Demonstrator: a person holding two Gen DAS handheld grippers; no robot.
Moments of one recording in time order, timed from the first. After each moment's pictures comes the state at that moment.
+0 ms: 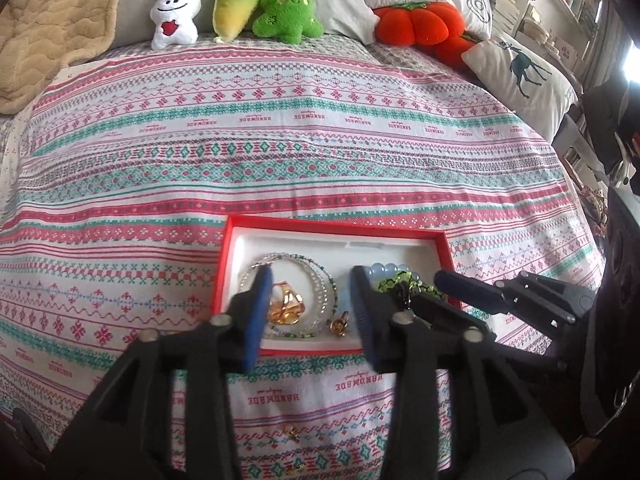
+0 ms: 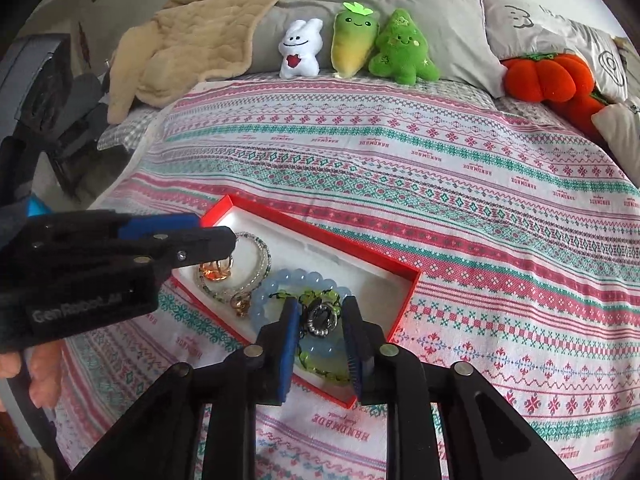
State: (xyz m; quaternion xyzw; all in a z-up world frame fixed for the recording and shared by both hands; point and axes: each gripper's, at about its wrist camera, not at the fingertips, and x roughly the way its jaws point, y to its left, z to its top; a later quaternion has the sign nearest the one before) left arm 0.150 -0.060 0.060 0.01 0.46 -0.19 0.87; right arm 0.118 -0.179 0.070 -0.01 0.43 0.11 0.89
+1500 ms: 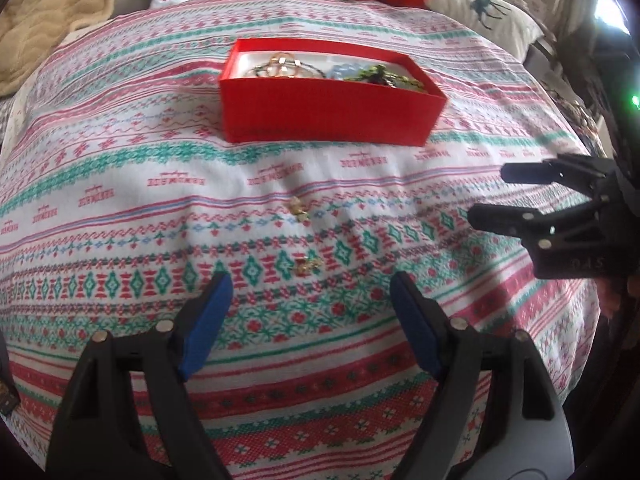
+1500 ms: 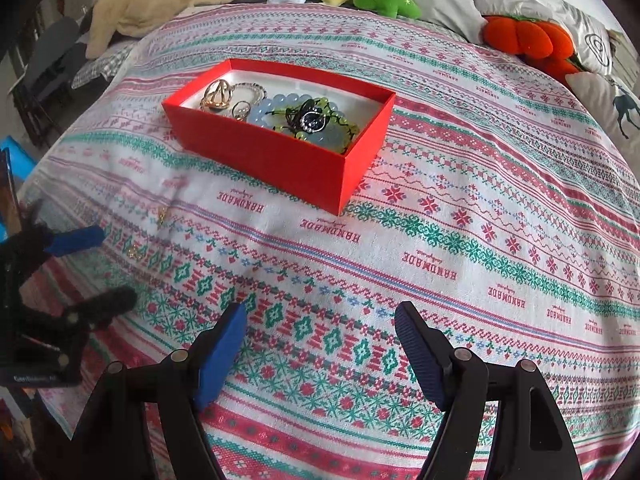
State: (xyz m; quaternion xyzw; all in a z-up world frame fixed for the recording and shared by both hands) left arm 0.012 -0.017 -0.016 0.05 0.47 -0.23 0.85; right arm 0.021 -0.171 0.032 -0.06 0.53 0.05 0.85
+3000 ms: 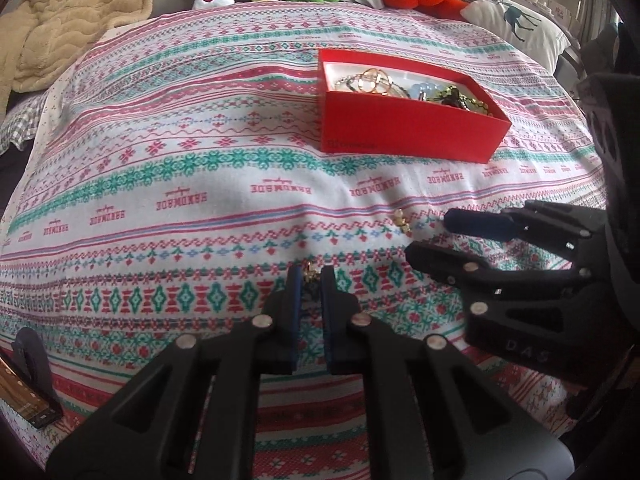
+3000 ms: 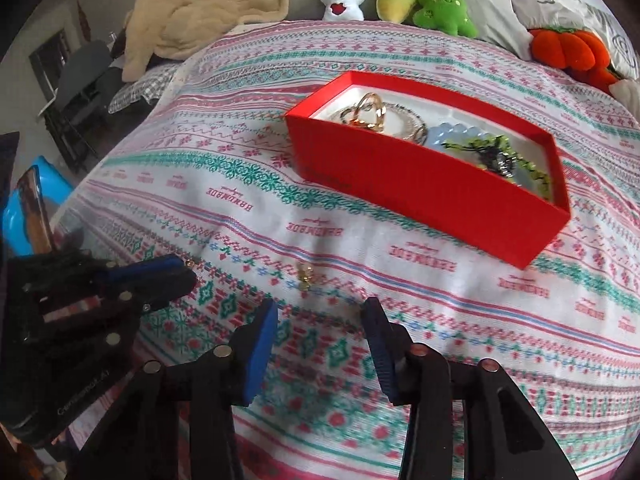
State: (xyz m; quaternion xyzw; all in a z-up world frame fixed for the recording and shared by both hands) left arm 0.038 0.035 -0.012 0.06 0.46 -0.18 0.87; right arm 0.055 -0.062 0.010 0.01 0.49 0.11 0.87
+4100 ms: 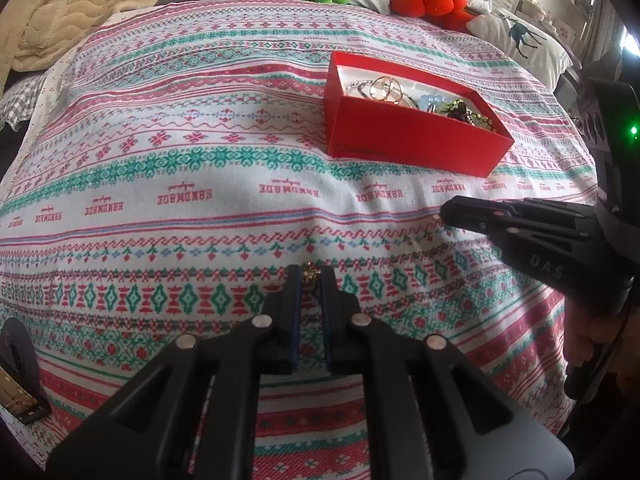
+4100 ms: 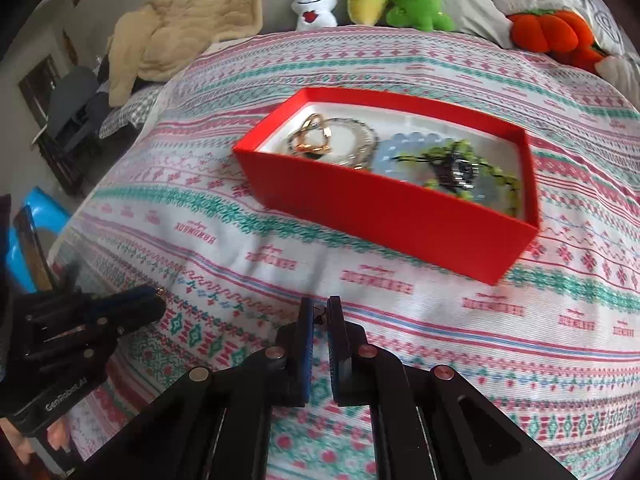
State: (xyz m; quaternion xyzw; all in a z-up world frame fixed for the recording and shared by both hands) left arm 0.047 0.044 -0.011 0.02 0.47 -0.19 0.86; right arm 0.065 -0.100 0.017 0.05 0.48 0.10 0.87
